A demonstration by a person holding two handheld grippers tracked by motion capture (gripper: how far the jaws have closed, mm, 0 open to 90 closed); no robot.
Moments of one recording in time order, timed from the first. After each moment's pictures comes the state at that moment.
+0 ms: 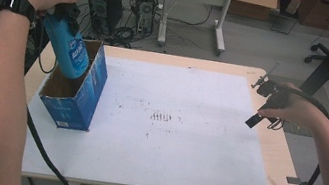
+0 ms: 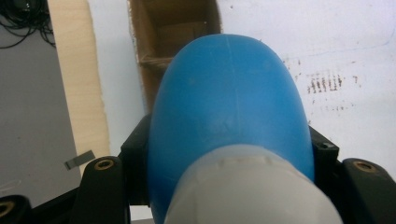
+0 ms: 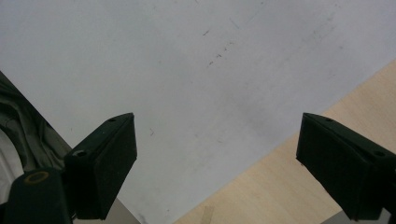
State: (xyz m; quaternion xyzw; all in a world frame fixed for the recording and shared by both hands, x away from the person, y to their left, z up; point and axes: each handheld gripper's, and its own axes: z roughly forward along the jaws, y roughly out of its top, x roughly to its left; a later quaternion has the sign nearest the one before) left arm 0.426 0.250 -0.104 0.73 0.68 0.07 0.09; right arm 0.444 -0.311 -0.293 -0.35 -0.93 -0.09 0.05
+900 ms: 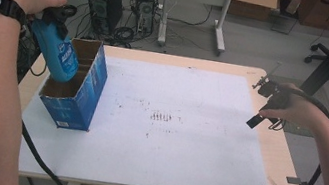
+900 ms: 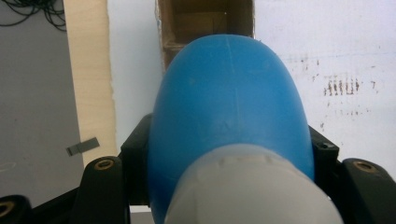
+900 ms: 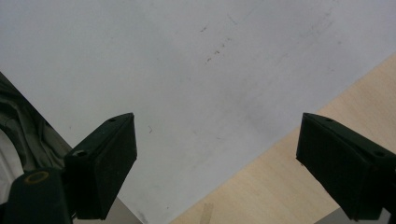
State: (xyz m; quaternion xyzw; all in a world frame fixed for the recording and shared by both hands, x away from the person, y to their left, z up) left arm 0.423 0.274 -0.117 0.70 0.70 0.06 0.09; right arm 0.443 -0.314 -0.294 -0.35 -0.93 -0.09 0.05
